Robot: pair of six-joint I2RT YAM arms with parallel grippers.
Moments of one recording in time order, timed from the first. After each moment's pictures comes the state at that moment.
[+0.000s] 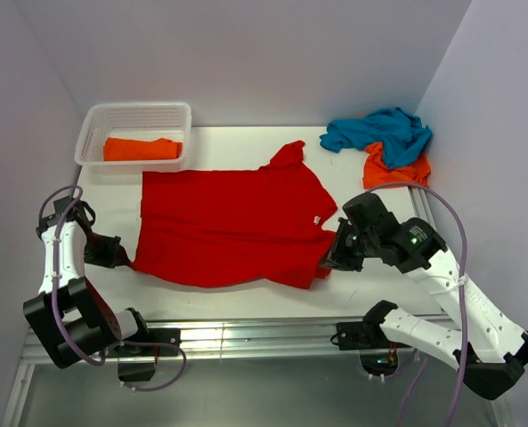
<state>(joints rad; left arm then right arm) 0.45 1.25 0.90 -1.08 0.07 -0.90 0.64 0.91 1.11 -1.22 -0.08 1.03</state>
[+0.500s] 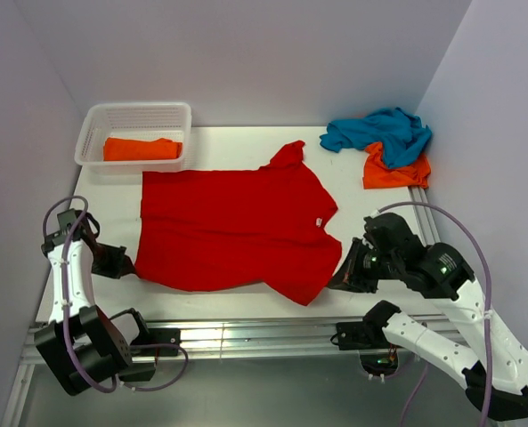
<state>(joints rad) 0.45 1.09 0.79 -1.06 0.12 -0.88 0.64 0.74 1.07 -1.32 -0.21 1.03</state>
